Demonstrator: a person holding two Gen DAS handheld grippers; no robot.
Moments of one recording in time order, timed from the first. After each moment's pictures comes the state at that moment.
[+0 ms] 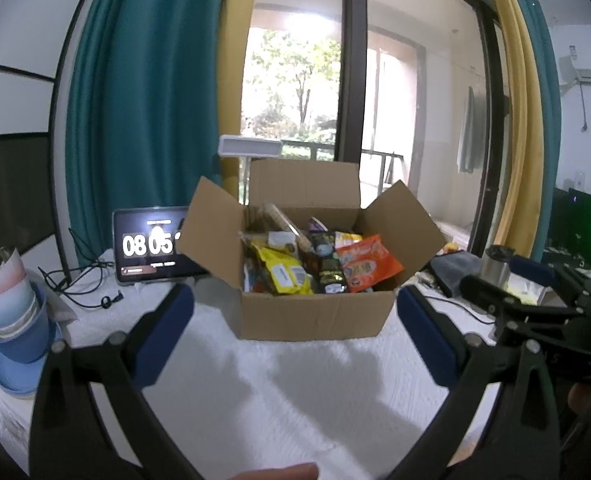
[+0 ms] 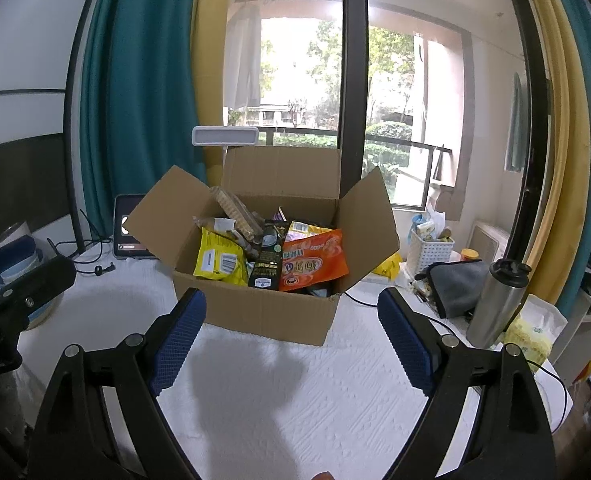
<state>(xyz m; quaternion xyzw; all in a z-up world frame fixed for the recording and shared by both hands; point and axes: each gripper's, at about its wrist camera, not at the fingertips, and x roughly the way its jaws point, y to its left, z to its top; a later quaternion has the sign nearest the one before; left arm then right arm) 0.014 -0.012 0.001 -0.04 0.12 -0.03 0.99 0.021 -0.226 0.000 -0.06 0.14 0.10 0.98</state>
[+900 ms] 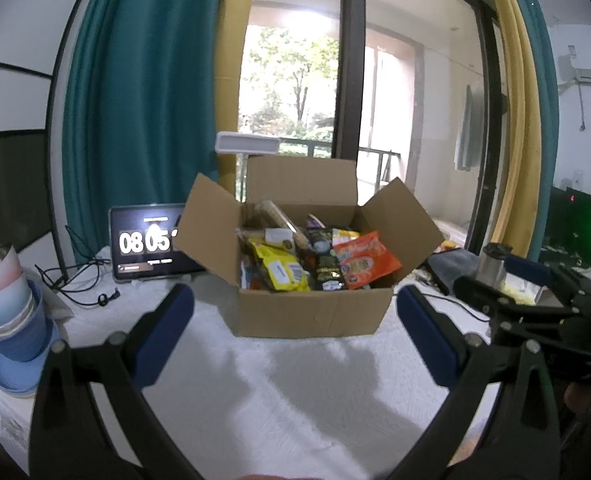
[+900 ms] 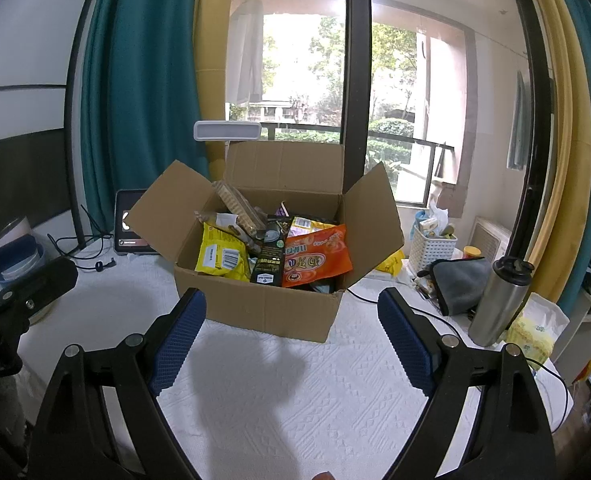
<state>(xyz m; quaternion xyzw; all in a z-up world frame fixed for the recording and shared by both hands) 0.015 -0.011 -0.001 -0.04 0.12 -0.04 0.99 0.023 -0.223 -0.003 -0.06 0.15 0.10 0.98</state>
